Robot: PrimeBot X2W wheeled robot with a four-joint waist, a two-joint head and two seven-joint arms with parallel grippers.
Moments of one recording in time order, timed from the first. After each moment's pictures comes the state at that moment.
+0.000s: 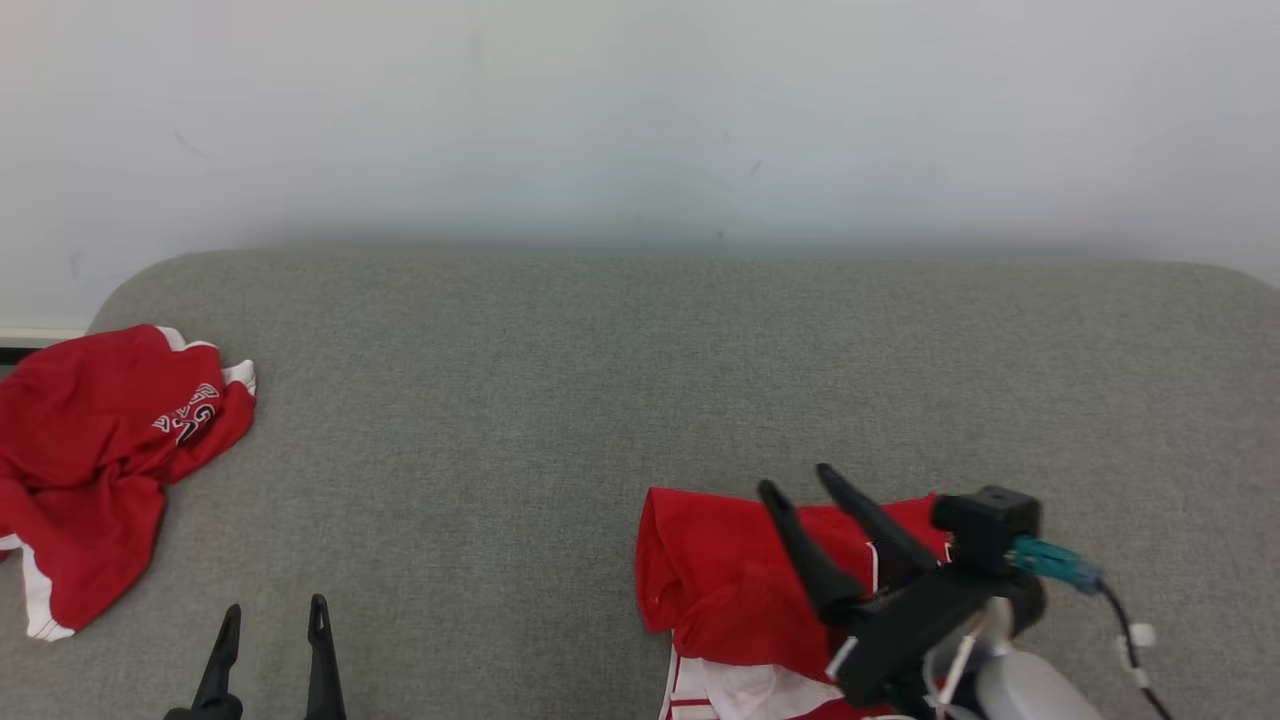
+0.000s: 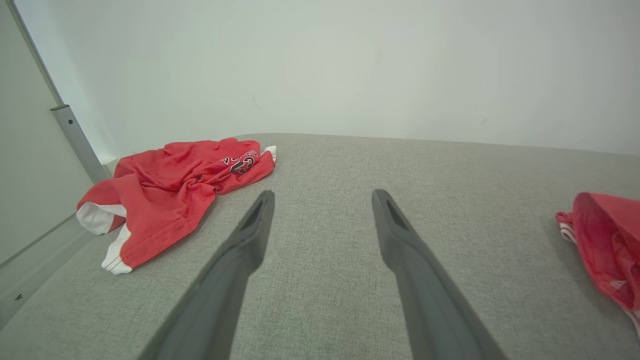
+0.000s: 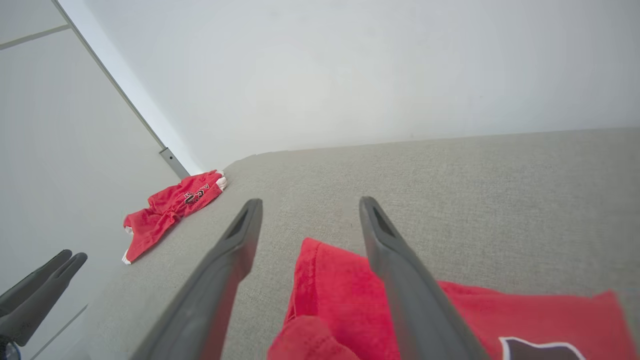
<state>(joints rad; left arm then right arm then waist) 0.02 0.10 0.03 0.22 -0.13 -0.01 -0.26 -0.24 -0.21 0.38 0.21 0.58 0.13 0.01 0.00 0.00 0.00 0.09</state>
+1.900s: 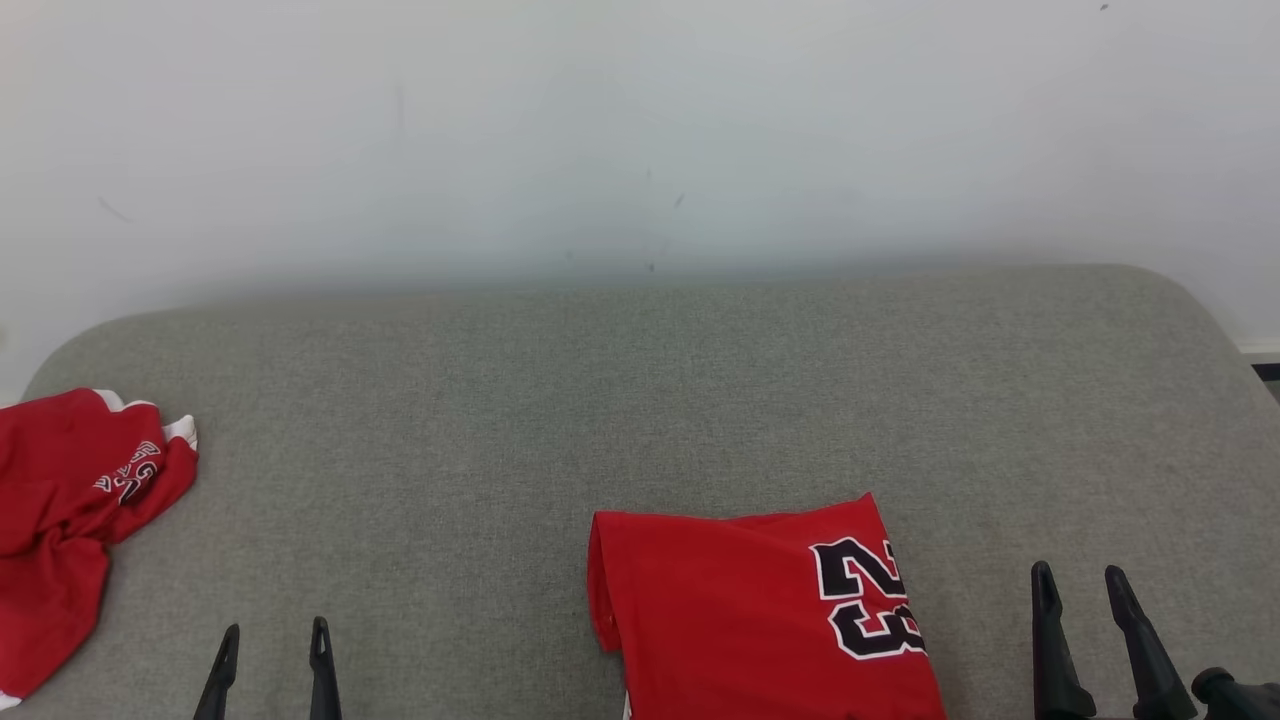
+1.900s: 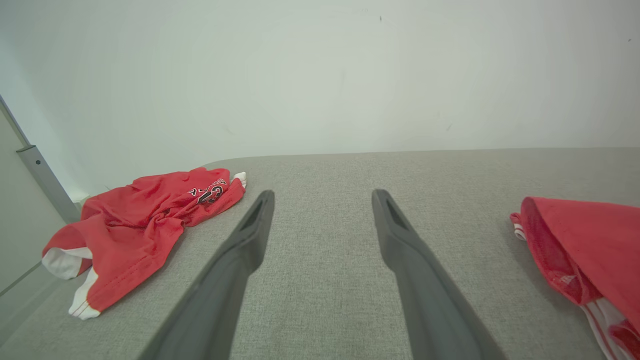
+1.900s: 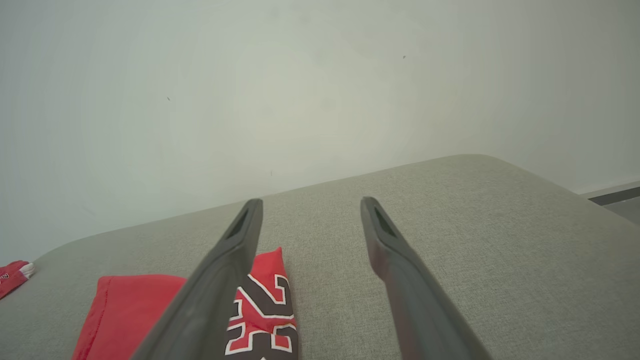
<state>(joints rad) 0.08 0.08 0.06 0.16 -0.07 -0.02 -0.26 0.13 -0.15 -0.08 0.05 0.34 0.13 -0.25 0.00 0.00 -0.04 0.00</state>
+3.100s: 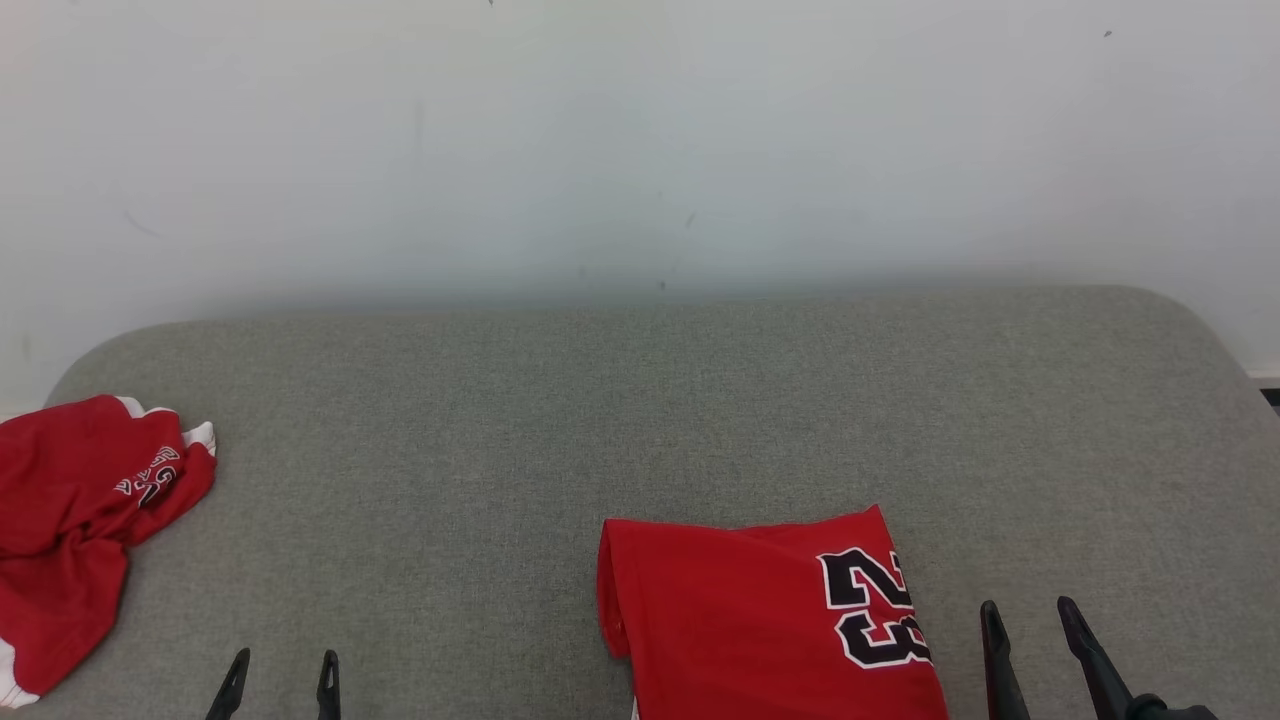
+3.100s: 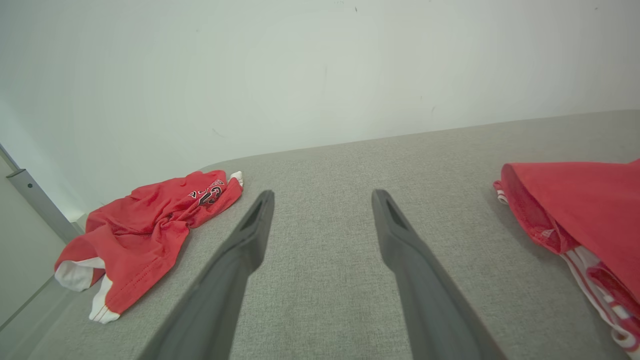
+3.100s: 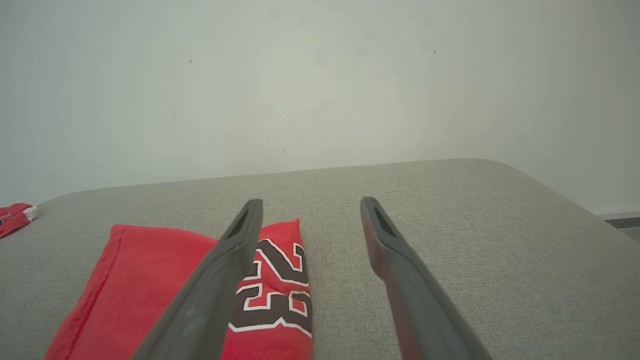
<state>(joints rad) 0.15 0.16 0.00 0.09 -0.05 -0.05 -0.23 0.17 -0.10 -0.06 0.08 0.16 0.13 -0.26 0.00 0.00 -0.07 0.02</state>
